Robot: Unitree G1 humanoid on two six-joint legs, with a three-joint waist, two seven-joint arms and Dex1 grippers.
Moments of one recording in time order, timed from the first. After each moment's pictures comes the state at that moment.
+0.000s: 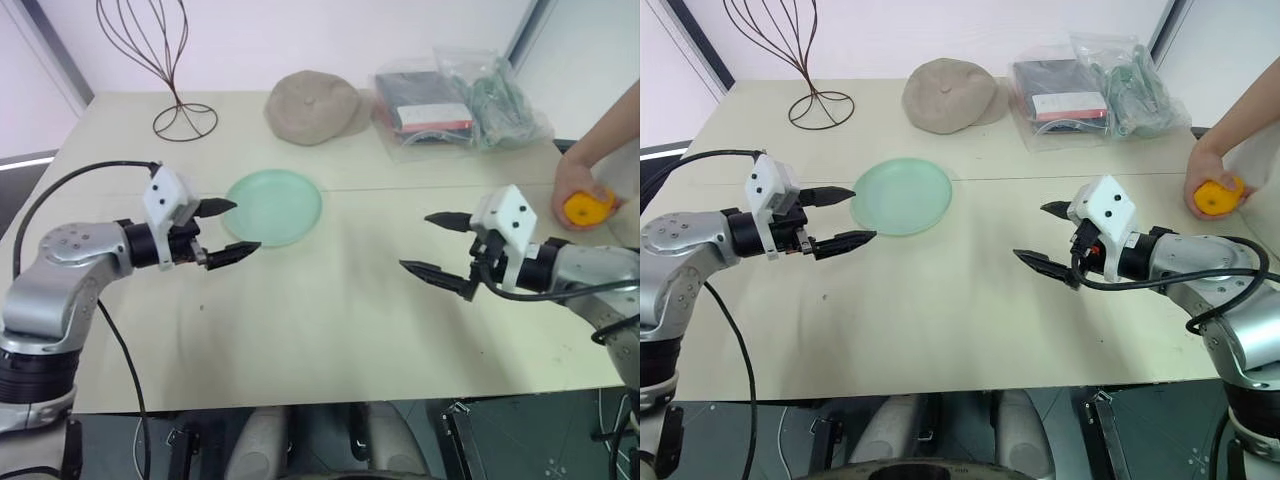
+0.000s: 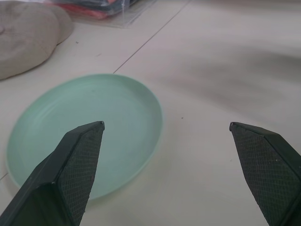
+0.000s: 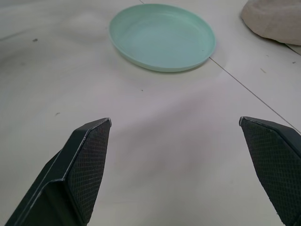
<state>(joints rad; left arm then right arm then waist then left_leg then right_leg) -0.37 0.81 0.15 -0.28 -0.49 0.63 -0.95 -0.24 -0.90 -0.17 -0.54 0.59 0.73 0.77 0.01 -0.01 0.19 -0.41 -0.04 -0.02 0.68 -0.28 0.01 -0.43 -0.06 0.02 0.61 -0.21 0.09</state>
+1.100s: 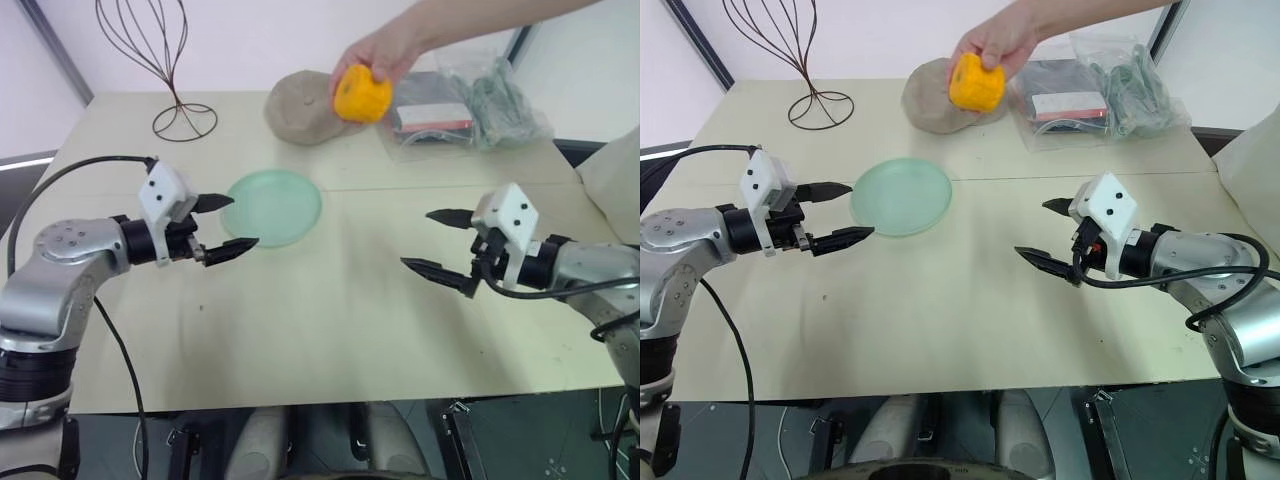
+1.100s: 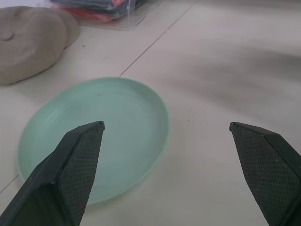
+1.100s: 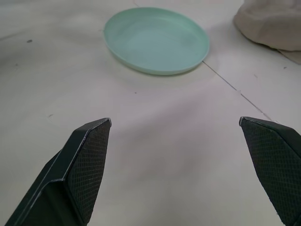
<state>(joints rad) -0.39 0.80 0.14 -0.28 -0.49 0.62 -0.93 -0.30 -0.86 -0.17 -0.53 0.59 0.73 0.74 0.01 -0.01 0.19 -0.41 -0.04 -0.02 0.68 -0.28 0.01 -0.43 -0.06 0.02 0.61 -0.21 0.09</state>
